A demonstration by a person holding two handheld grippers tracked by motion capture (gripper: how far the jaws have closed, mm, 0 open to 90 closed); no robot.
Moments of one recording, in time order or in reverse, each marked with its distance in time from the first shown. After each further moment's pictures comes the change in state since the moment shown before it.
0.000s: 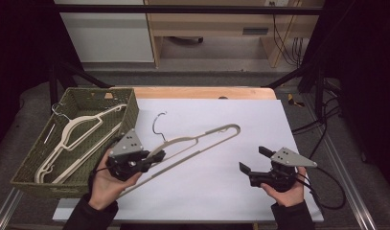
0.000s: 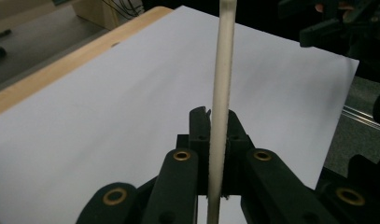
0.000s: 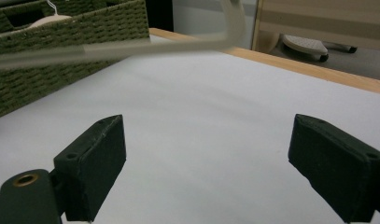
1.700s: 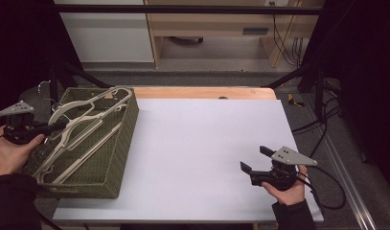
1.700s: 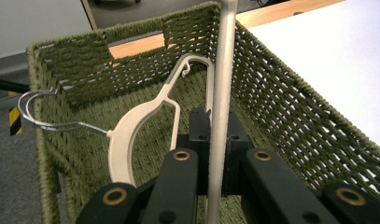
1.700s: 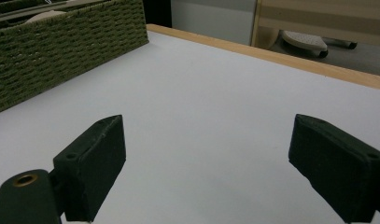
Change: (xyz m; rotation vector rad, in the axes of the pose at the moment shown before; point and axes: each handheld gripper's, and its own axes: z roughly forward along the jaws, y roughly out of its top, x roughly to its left) left arm 0.215 -0.113 -0.127 0.052 0.338 -0.304; right arm -0.004 -0.001 0.002 0.017 -0.004 0.008
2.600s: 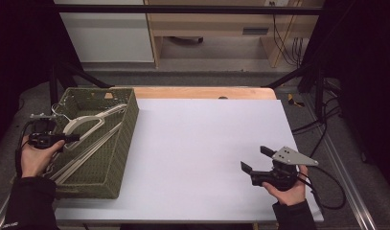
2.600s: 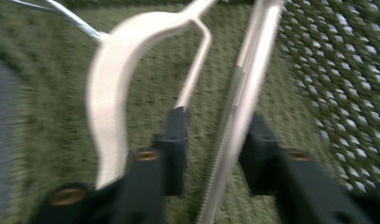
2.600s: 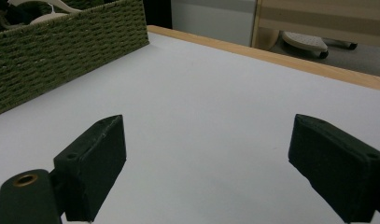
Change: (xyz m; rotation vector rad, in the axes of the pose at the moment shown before) left arm -0.001 -0.030 0.051 0.186 0.147 -0.241; right arm -0.001 0.000 -0.001 -0.005 0.003 -0.004
